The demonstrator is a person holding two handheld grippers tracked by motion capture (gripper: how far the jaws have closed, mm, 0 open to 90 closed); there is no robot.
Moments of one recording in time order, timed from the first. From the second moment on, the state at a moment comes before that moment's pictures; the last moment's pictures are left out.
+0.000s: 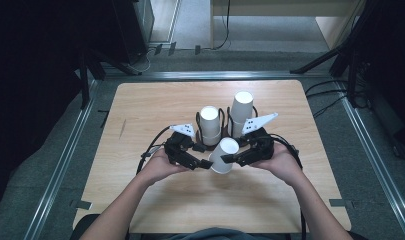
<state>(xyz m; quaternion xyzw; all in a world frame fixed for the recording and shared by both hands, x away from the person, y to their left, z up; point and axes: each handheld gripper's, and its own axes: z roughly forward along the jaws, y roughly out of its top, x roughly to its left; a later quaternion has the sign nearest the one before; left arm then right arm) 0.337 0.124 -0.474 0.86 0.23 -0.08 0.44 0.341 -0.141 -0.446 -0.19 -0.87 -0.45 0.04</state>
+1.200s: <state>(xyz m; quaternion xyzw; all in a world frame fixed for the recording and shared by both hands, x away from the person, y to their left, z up) 0.331 0.100 -0.483 0.87 0.20 -0.09 0.44 0.336 -0.122 -0.443 -0.18 -0.87 -0.45 0.08</state>
